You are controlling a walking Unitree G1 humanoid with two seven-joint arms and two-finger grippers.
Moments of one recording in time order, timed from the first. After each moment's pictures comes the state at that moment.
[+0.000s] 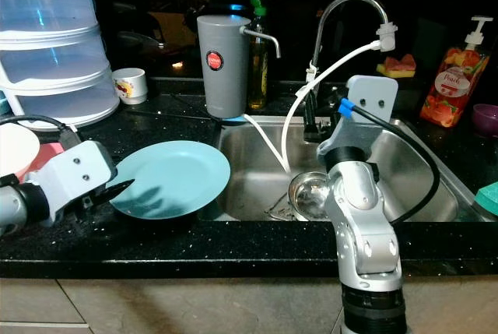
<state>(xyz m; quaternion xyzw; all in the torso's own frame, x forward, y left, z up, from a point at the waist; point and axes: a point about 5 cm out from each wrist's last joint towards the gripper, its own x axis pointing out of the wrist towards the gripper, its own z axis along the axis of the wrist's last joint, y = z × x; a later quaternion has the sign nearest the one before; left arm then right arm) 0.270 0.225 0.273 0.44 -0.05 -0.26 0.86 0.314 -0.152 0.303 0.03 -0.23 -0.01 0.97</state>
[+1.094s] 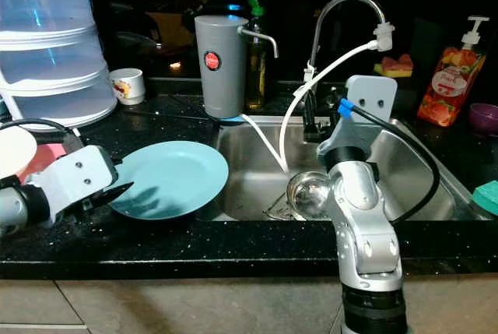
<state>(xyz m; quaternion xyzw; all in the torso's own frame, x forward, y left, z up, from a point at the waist) 0.272 0.227 0.269 0.45 -0.05 -0.27 0.85 0.314 -0.152 0.303 0.03 -0.23 -0.01 0.97</state>
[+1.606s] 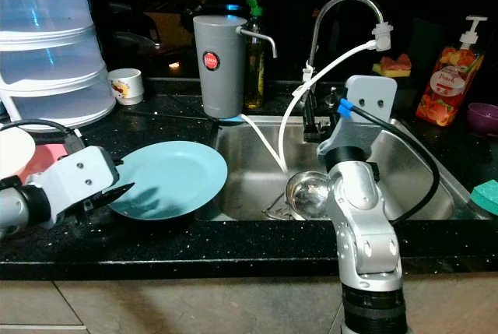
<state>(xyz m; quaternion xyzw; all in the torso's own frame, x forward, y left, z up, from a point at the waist) 0.273 0.226 0.269 0.45 -0.05 -0.27 0.85 0.314 -0.152 0.303 0.03 -0.23 -0.01 0.97</state>
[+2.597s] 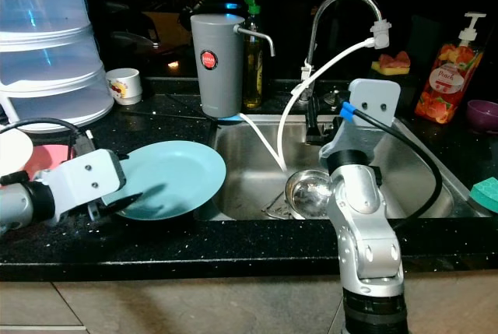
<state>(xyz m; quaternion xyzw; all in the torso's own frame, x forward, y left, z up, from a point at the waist) 0.269 0.207 0.272 0.47 -0.06 -0.34 0.82 0.311 -0.154 0.300 0.03 -0.23 -0.02 0.97</state>
